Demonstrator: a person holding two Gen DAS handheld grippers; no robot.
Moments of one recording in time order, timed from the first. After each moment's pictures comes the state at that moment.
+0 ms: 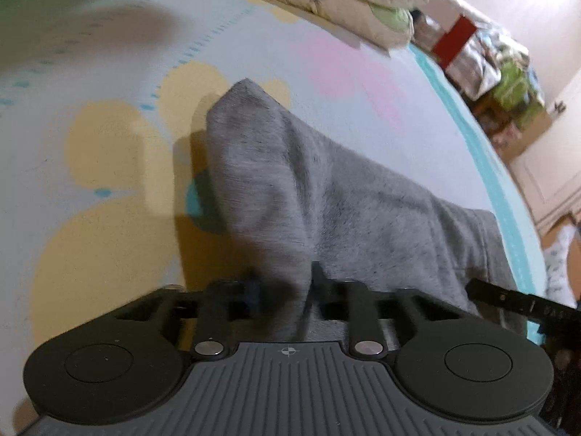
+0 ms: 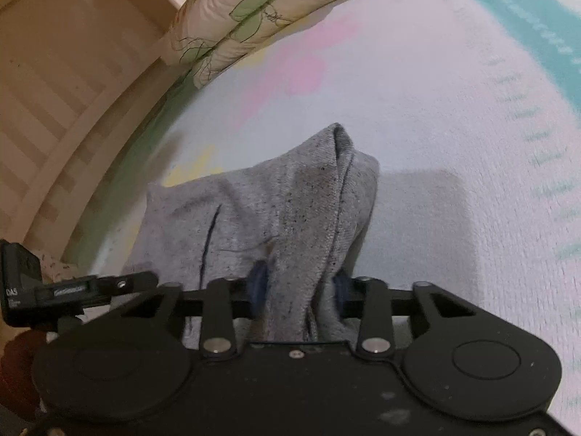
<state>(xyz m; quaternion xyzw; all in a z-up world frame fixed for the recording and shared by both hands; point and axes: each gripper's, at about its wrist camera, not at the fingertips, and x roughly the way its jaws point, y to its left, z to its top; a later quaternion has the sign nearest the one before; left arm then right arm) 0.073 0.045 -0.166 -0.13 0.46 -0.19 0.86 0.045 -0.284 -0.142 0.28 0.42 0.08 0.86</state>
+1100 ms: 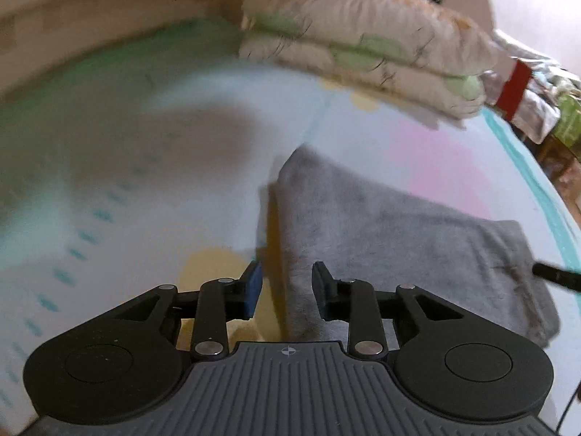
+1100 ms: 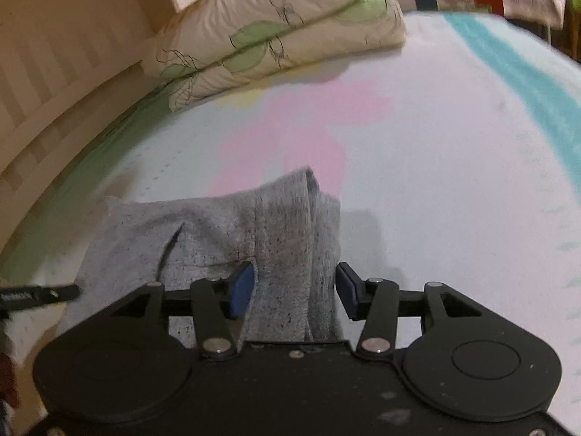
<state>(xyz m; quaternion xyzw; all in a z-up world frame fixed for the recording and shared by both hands) 0.115 0.078 -0.130 -0.06 0.37 -0.08 0.92 0.168 -0.265 -0.116 0.15 0.37 0.01 0.92</state>
